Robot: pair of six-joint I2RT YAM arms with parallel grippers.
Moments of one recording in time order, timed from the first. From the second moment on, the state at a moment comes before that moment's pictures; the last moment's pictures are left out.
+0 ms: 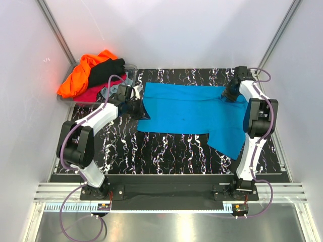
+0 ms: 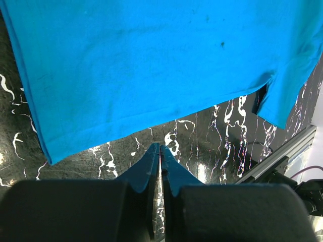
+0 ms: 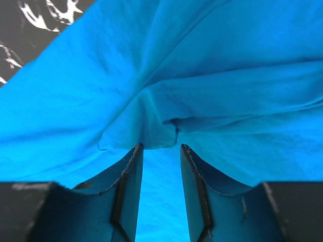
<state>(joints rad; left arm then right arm) -0.31 1.67 1.15 -0.40 0.46 -0.50 -0.08 2.18 1.75 -0.59 -0.01 0.55</state>
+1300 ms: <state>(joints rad) -0.29 1.67 1.15 -0.40 0.48 -0.49 -0.08 2.07 1.57 -0.65 -0.10 0.64</state>
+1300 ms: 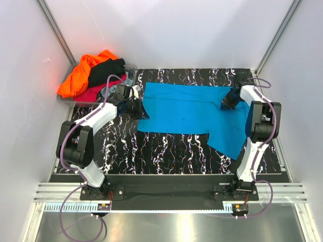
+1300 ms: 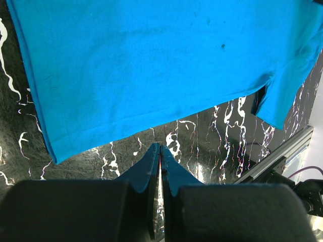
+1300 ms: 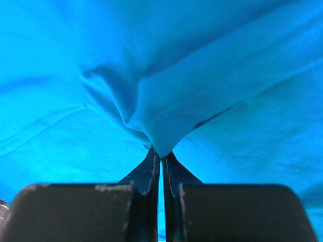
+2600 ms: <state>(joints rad) -0.49 2.04 1.51 -0.10 0.55 -0.69 -0.35 1.97 1.41 -0.56 -0.17 0.56</state>
